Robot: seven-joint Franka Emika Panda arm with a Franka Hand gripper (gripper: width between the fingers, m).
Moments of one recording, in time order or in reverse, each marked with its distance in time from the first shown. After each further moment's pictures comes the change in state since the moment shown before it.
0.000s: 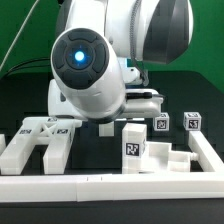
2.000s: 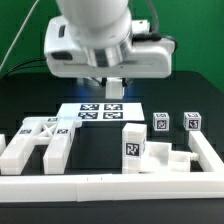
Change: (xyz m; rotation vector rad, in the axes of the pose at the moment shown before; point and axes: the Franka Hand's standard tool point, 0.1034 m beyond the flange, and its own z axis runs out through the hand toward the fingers) arm -0.044 -0.019 -0.079 0.022 0.197 0.051
